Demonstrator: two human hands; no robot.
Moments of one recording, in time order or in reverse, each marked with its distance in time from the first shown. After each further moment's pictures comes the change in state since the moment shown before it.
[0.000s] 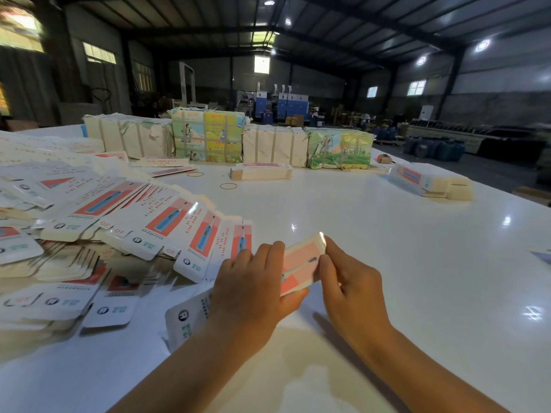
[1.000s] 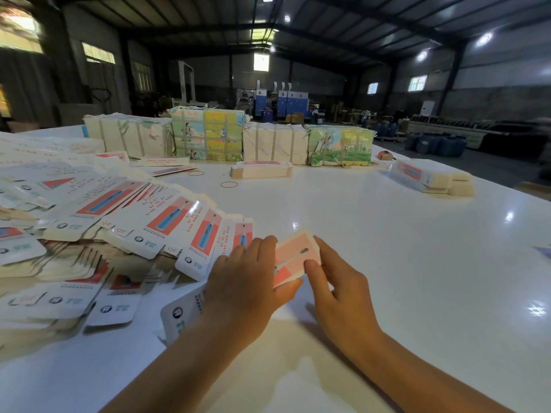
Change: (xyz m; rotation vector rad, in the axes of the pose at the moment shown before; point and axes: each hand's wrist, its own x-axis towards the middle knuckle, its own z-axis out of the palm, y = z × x) left_hand 0.001 -0.011 0.005 -0.052 0.037 -0.048; right_hand -0.007 -0.008 0.009 0.167 -0.156 0.081
